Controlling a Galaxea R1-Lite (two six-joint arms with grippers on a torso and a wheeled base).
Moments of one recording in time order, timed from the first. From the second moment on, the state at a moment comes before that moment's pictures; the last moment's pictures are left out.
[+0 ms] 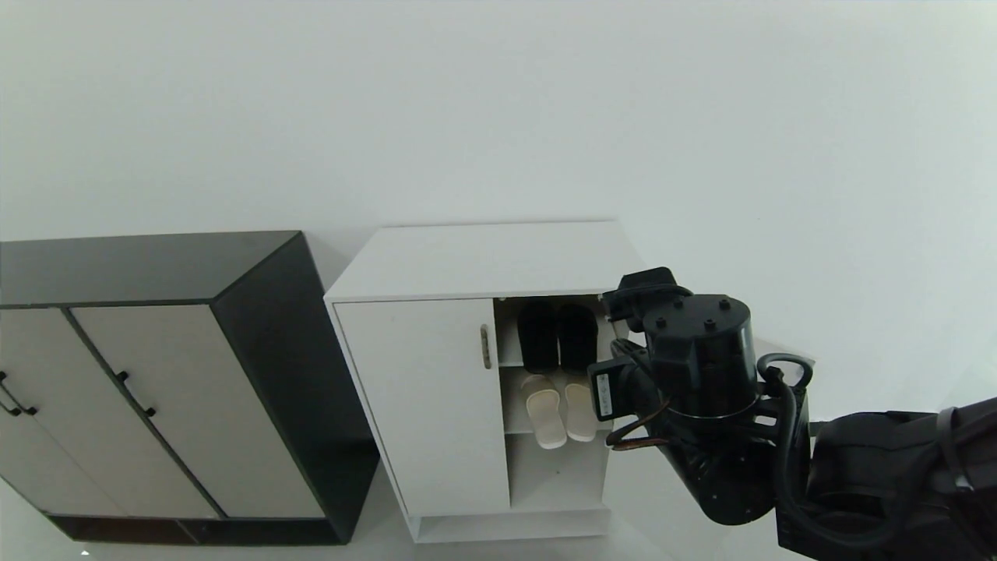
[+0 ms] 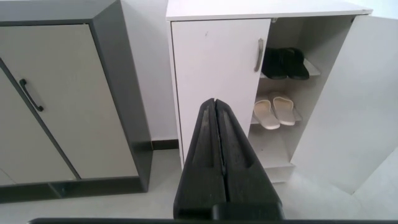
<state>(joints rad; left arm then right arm) 0.00 0.00 0.00 0.00 -0.01 0.01 0.91 1.82 -0.92 -0.62 -0.73 0.10</state>
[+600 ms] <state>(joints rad) 0.00 0.00 0.00 0.00 -0.01 0.01 0.88 1.82 -0.92 -0.63 -0.73 0.09</state>
